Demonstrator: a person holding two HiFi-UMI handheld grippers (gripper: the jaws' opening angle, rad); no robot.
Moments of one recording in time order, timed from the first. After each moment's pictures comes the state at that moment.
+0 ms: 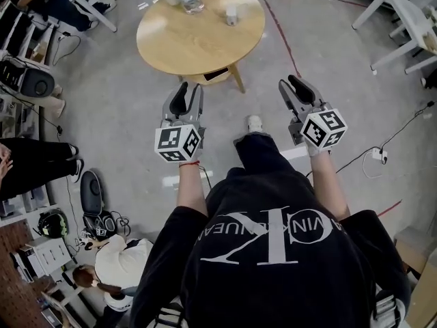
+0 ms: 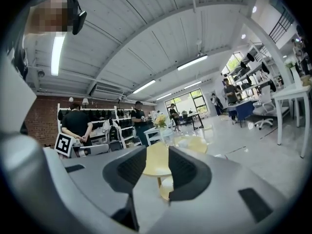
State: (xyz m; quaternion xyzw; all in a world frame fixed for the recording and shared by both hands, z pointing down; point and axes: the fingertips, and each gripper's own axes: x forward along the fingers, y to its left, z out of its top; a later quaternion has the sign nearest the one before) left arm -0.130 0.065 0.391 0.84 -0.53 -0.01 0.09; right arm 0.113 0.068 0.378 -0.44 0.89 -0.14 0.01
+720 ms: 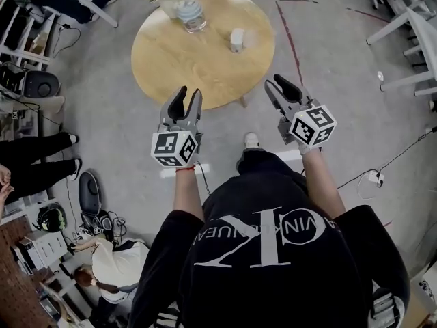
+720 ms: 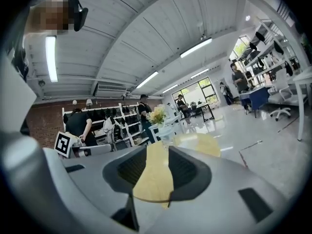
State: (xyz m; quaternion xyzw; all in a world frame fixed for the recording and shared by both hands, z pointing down) left arm -0.122 -0.072 0.441 0.83 -0.54 0.02 0.11; right arm 0.083 -0.099 0.439 -0.37 0.91 -0.18 0.00
